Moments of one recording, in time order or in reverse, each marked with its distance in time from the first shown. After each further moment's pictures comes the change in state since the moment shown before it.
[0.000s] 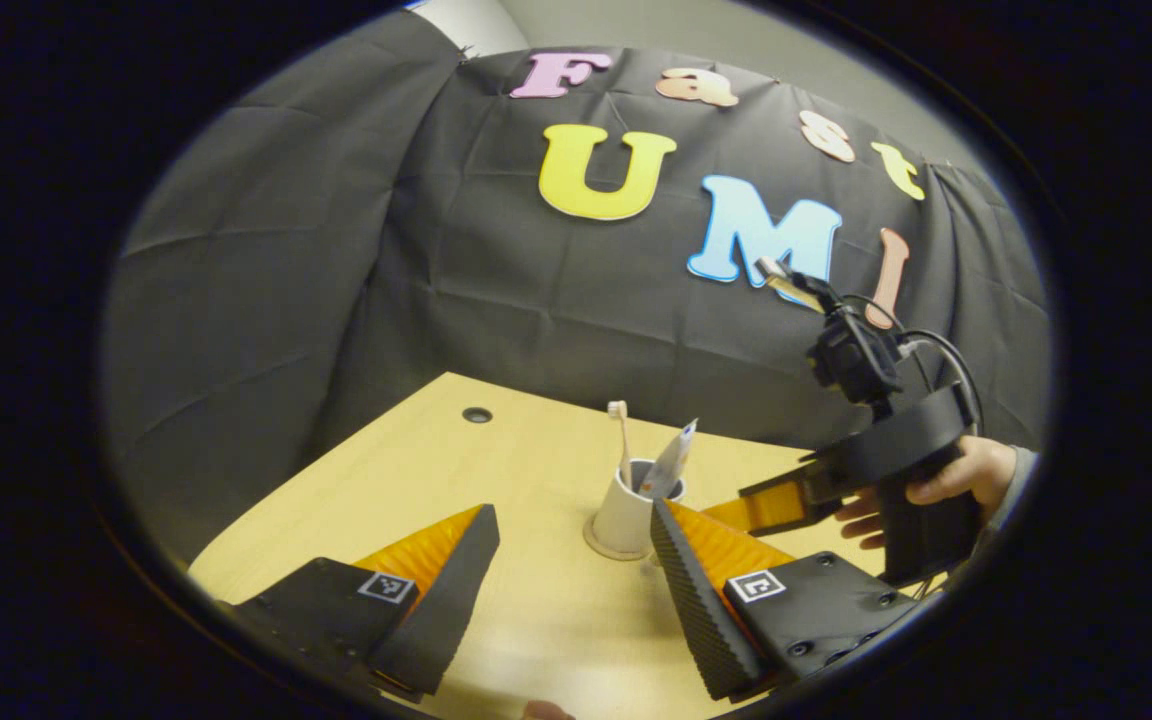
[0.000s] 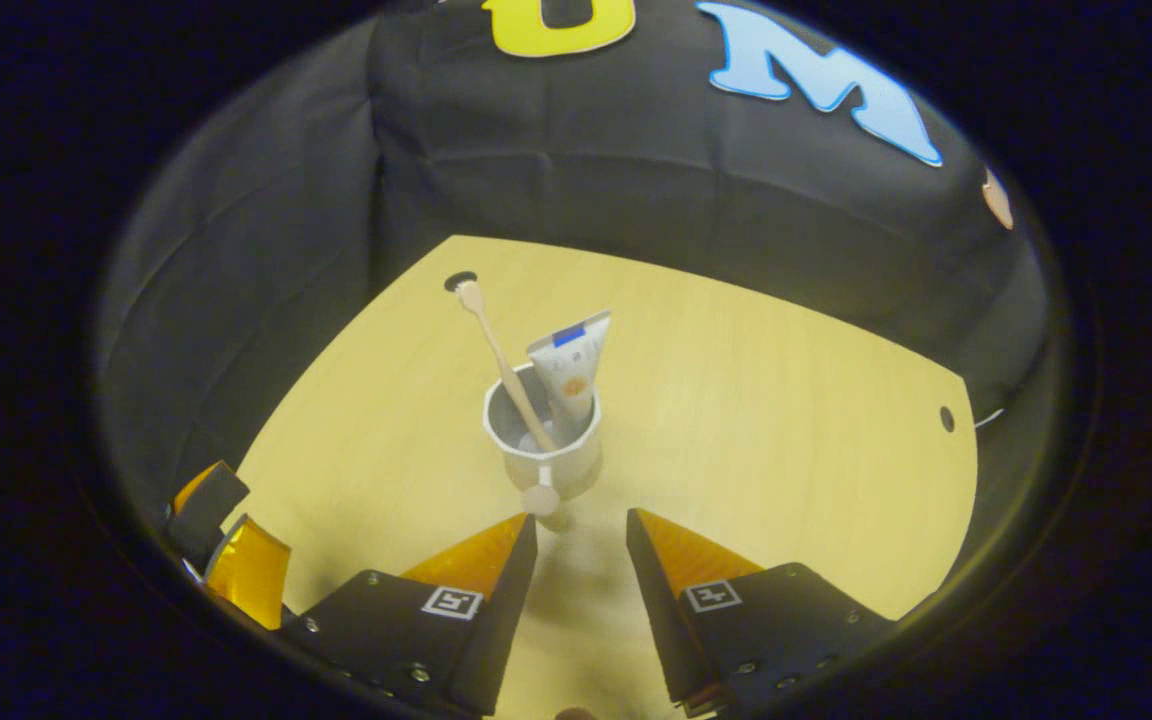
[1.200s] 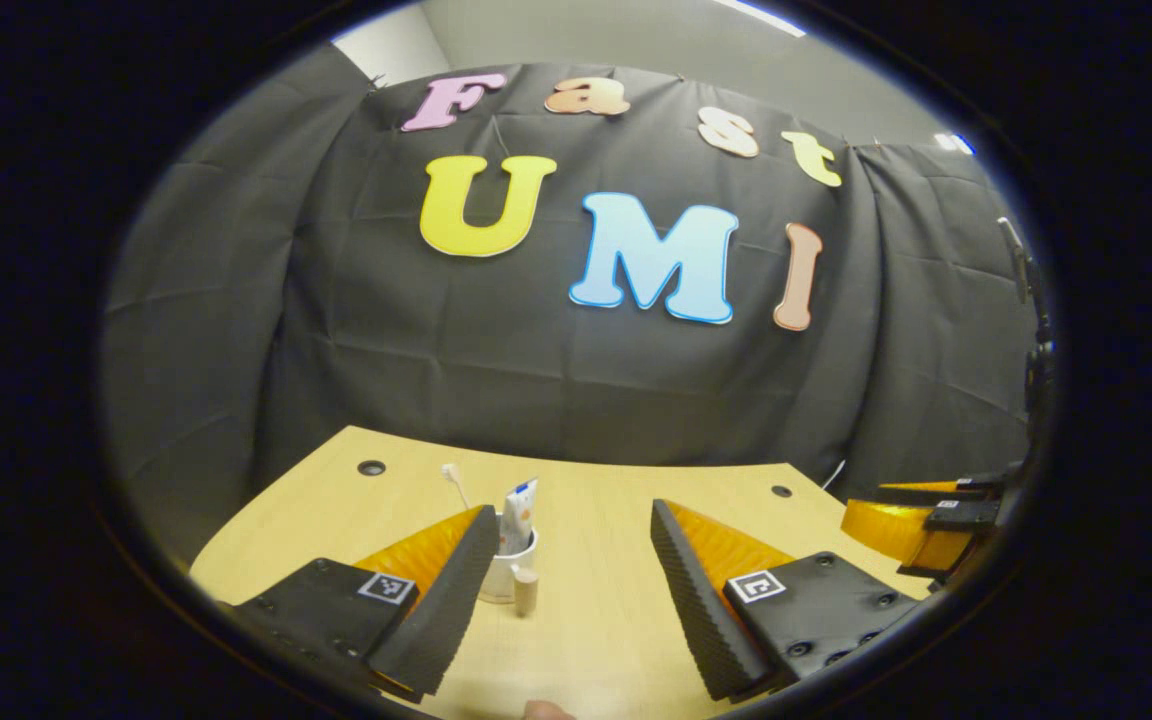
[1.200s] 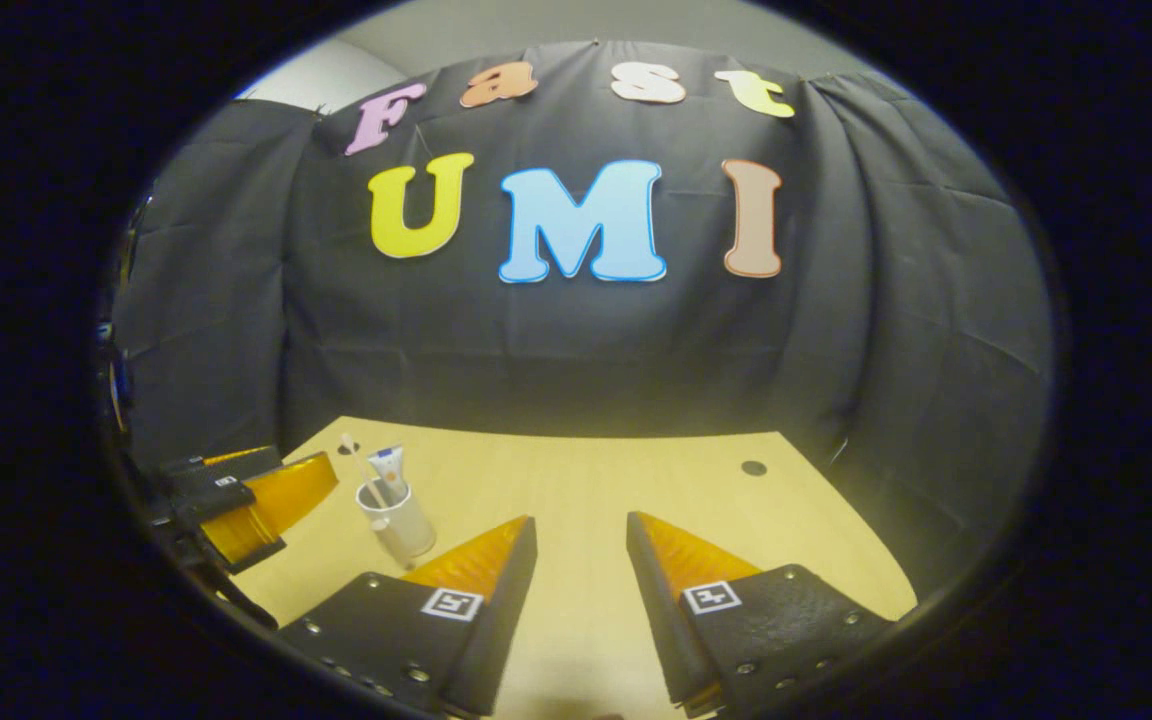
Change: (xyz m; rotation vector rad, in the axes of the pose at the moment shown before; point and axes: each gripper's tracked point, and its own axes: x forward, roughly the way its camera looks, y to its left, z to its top) left arm 0.012 -0.151 0.041 0.108 -0.051 -0.168; right arm -0.190 -0.153 -0.030 0.158 -0.585 -0.340
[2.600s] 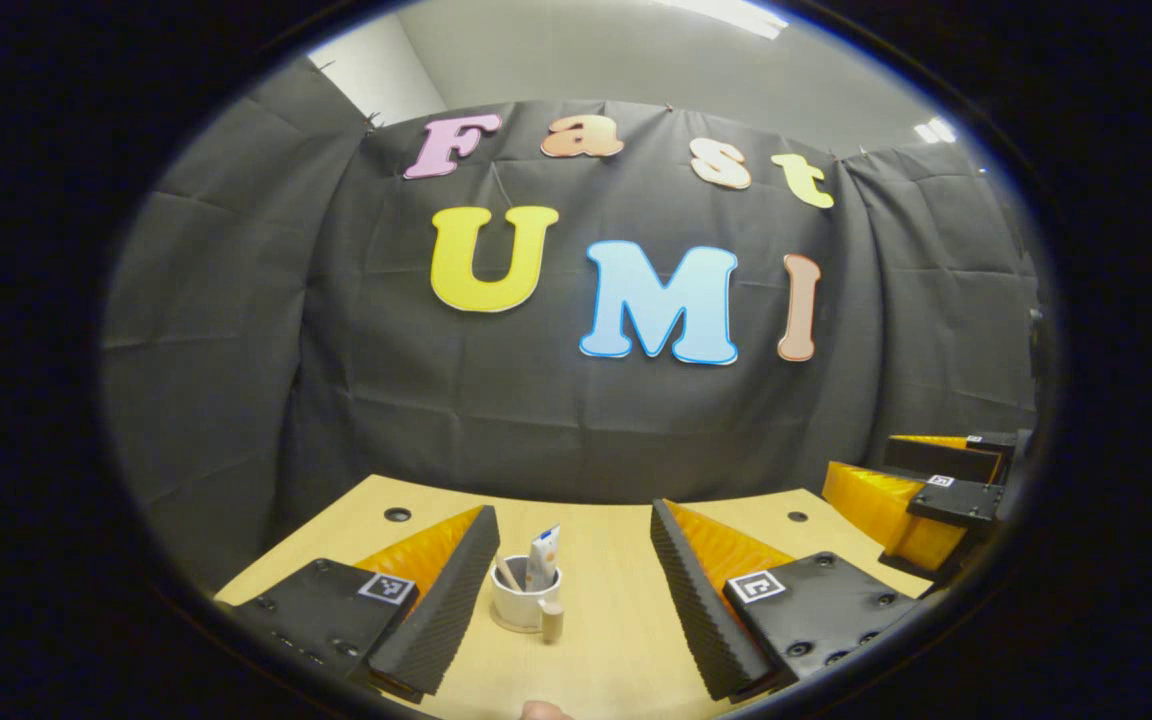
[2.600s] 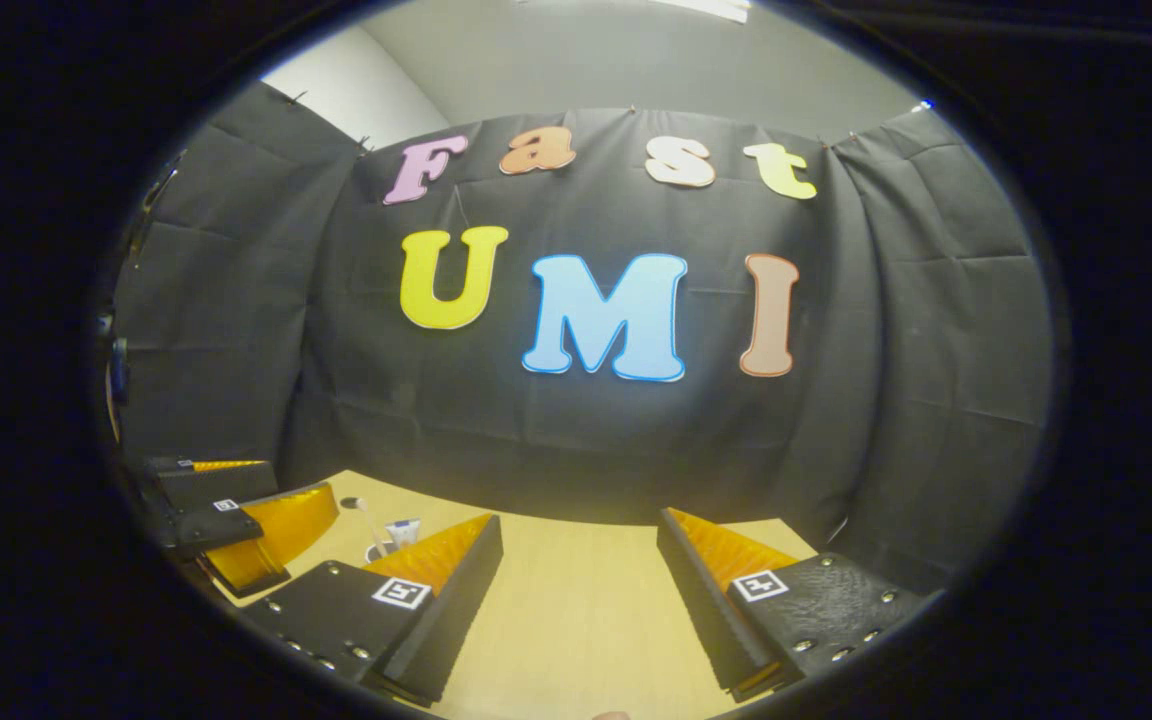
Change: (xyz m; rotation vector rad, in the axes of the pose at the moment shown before) left arm -0.027 0.005 0.053 0.058 -0.138 0.036; right arm -0.010 0.028 0.063 -0.079 -0.253 0.022
